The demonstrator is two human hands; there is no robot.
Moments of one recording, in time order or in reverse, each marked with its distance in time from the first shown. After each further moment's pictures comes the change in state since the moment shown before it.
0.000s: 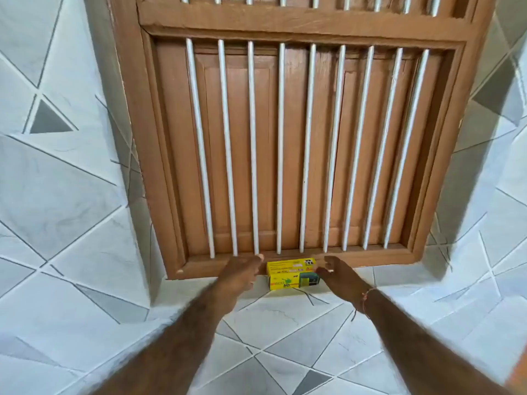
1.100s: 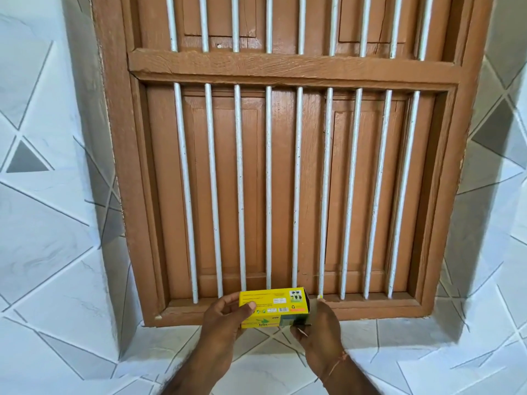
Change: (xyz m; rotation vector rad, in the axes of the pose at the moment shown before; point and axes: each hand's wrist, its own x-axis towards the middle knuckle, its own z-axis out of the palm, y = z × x) left_hand 0.011 -0.014 0.023 -0.458 0.149 0.174; right_hand 0.020 -0.016 0.034 1.320 0.119 0.253
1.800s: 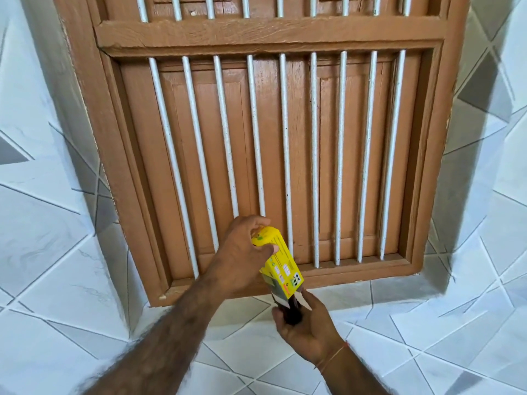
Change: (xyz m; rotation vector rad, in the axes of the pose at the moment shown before) left_hand -0.014 0.089 0.051 0.846 -0.199 0.618; right_hand -0.015 0.032 -0.020 0.478 -0.224 0.507
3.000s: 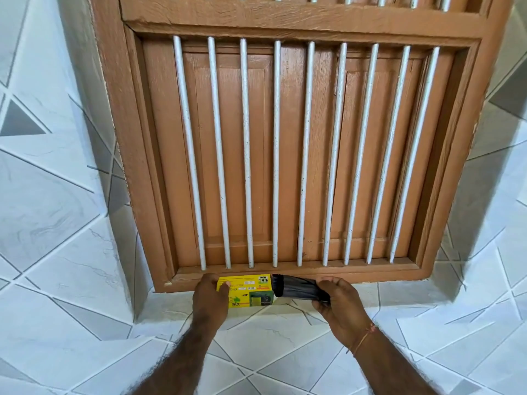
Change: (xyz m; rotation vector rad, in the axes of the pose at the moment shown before) left_hand -0.050 -0.161 0.029 0.121 0.260 -0.592; right_hand -0.010 -0.038 0.004 -0.676 0.175 -0.532
